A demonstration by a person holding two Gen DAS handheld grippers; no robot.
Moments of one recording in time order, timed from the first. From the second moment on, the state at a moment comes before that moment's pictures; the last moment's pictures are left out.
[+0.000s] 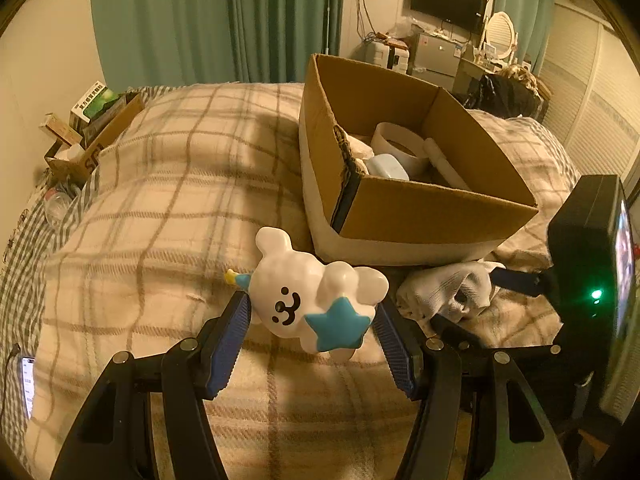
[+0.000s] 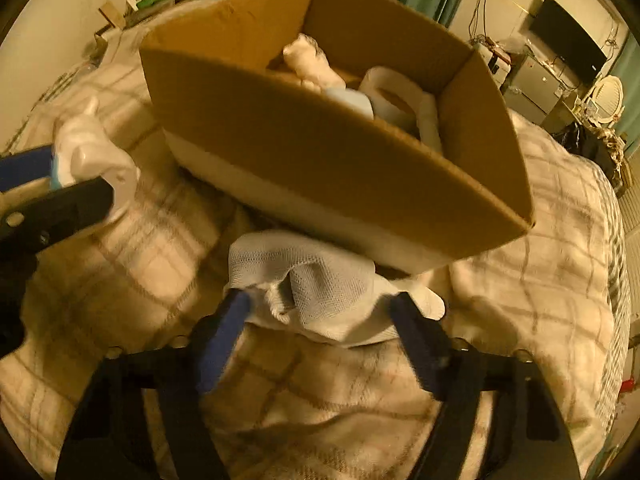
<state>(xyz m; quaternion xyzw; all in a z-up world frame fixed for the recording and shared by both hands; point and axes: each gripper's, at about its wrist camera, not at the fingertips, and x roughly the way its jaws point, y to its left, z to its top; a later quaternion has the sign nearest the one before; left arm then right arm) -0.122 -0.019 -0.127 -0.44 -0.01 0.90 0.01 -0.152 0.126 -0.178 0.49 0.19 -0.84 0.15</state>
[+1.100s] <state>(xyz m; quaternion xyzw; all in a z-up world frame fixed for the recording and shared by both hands) -0.145 0.014 -0.004 -0.35 0.05 0.93 0.07 -0.114 0.164 0.005 0.31 0.08 -0.93 0.17</state>
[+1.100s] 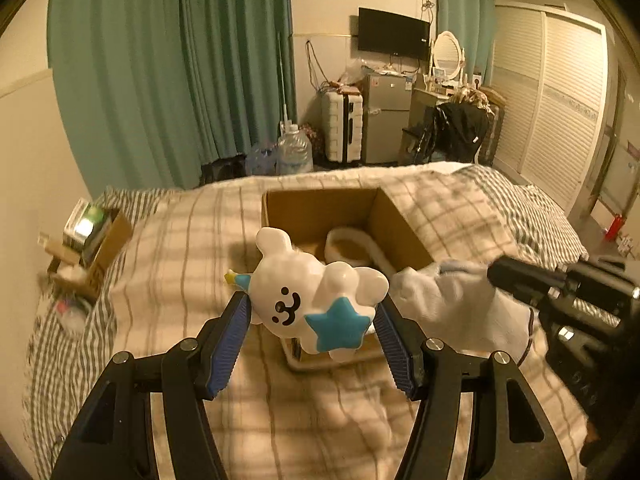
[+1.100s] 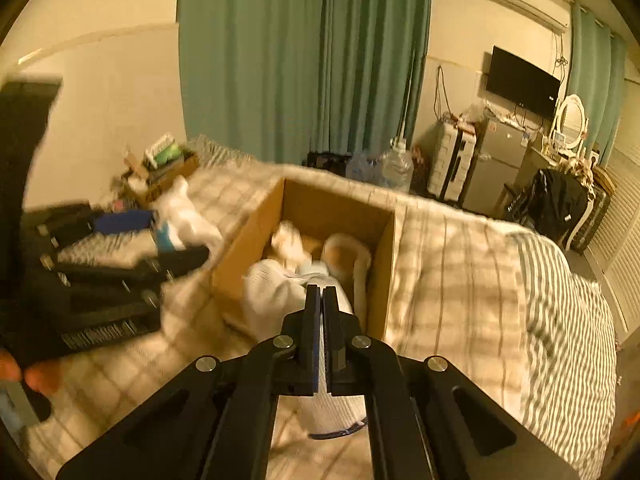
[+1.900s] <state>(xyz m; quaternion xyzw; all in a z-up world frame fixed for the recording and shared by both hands) -0.278 0.020 -0.066 -0.37 0.03 0.92 0.08 -0.288 0.150 -0.032 0.34 0.03 -0.92 0.19</state>
